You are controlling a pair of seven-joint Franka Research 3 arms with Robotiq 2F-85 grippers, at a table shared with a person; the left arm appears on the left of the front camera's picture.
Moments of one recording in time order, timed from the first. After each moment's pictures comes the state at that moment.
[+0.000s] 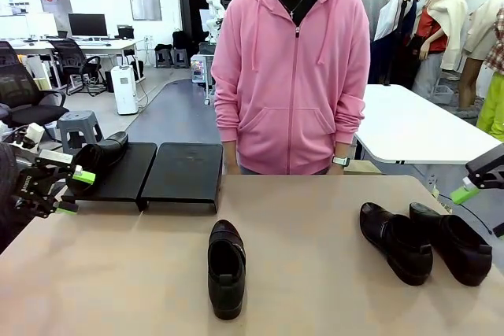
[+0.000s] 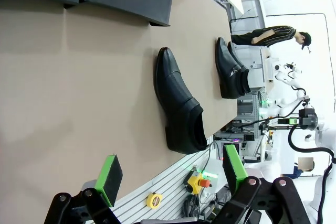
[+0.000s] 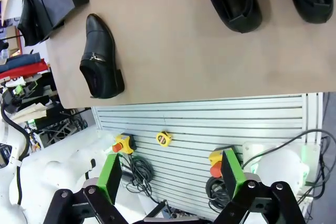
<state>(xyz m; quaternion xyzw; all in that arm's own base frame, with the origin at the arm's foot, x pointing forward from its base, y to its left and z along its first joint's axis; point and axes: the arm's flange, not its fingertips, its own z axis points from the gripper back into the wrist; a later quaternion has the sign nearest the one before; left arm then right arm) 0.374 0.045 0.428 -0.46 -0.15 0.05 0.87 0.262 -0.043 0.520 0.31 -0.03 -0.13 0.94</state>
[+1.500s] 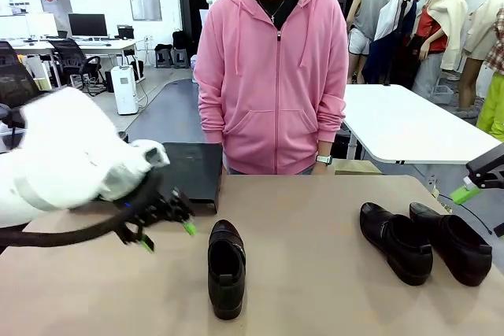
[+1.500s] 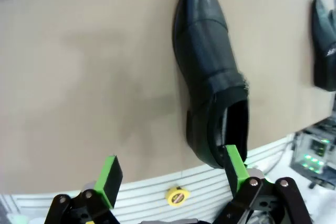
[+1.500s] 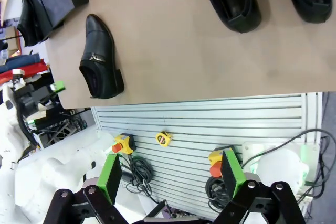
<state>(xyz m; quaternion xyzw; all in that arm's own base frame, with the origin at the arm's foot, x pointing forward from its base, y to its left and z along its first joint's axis) 0.350 -0.219 0.406 -0.19 -0.07 0.05 0.98 0.262 -0.044 0.521 0.30 -0.03 -0.13 0.94</state>
